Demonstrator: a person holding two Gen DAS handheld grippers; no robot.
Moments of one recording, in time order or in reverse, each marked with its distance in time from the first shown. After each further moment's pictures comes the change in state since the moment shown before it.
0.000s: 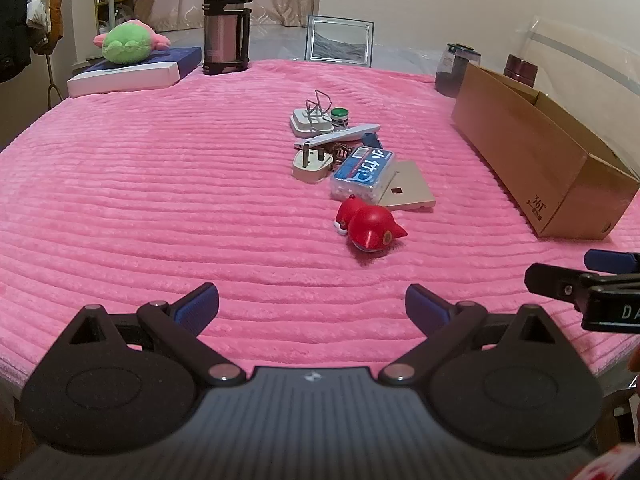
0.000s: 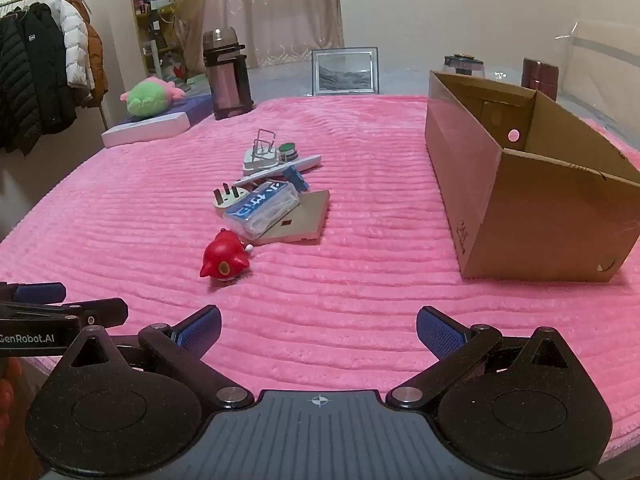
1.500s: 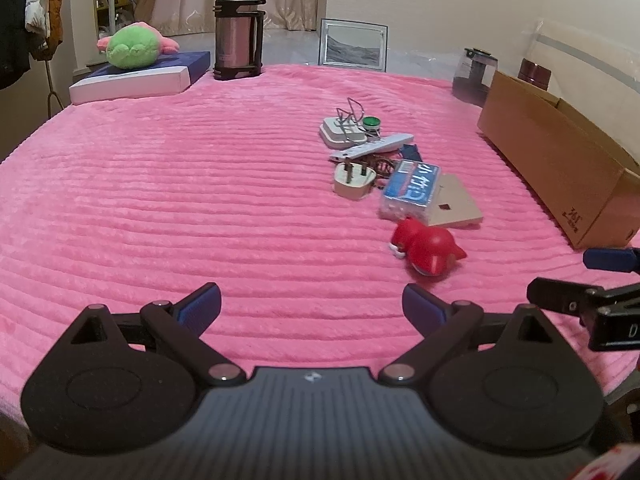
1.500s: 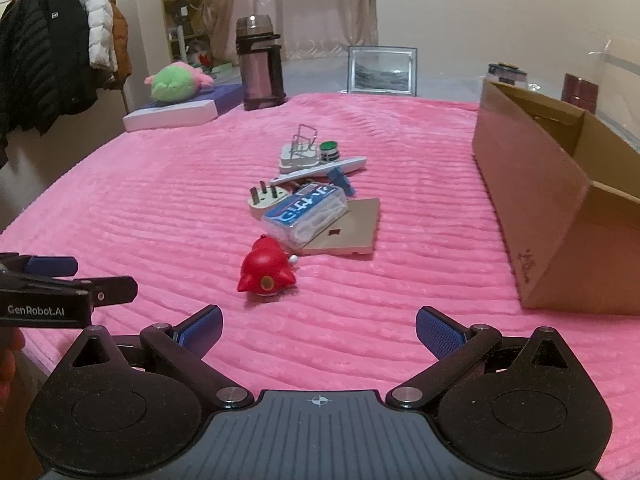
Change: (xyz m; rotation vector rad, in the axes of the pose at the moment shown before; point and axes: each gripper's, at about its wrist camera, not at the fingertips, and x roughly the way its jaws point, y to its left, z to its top) left arm 0.032 0.057 0.021 0.013 -0.016 -0.001; right arm 0.046 0.045 0.012 -0.070 0.016 0.039
